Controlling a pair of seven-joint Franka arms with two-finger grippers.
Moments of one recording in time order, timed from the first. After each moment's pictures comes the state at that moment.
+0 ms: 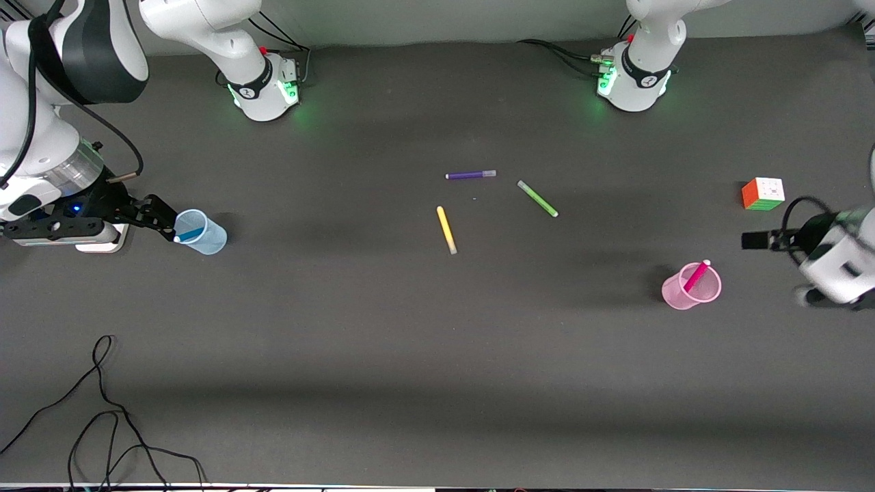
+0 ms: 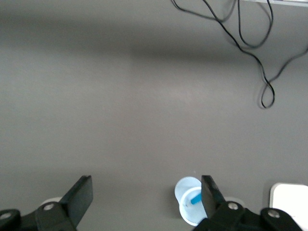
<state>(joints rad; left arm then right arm) 0.26 0.30 -0.27 -1.44 0.12 1.47 0.01 0.34 -0.09 -0.24 -1.93 -0.11 2.02 0.08</state>
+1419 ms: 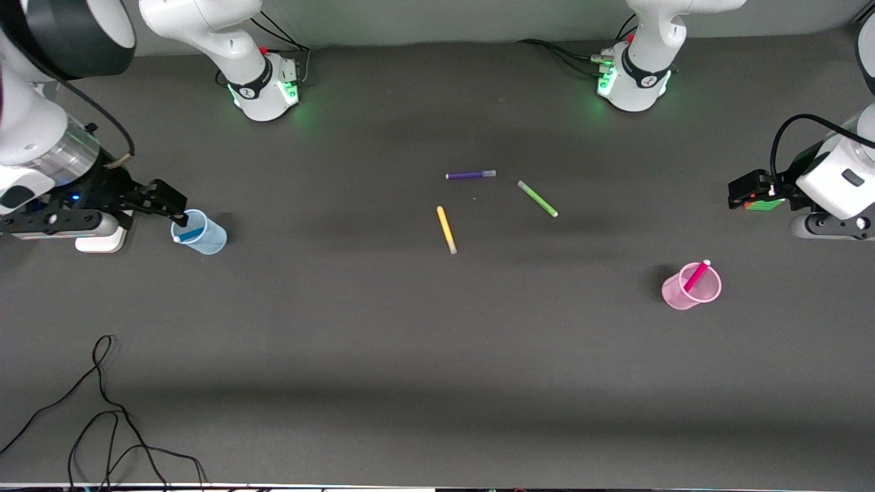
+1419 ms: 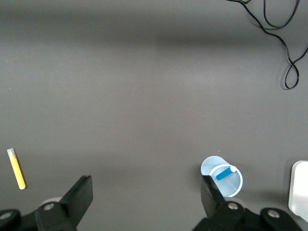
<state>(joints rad) -0.06 0.04 0.02 -1.63 0.01 1.56 0.01 0.28 -0.03 -0.13 -1.73 -0.02 1.78 0.15</state>
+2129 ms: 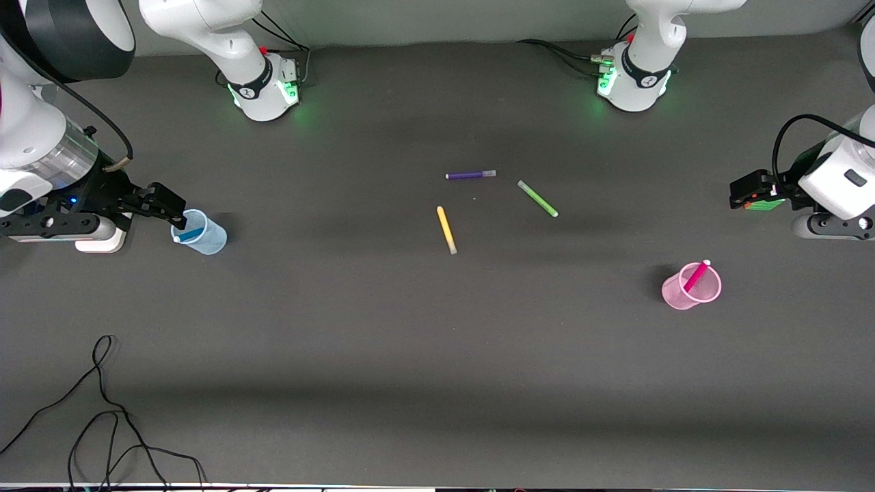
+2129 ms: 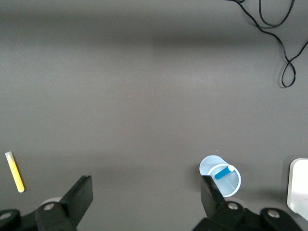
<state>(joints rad) -0.06 0.04 0.02 -1.63 0.01 1.56 0.01 0.25 -0.01 -0.12 -1.71 -0.02 1.76 0.15</state>
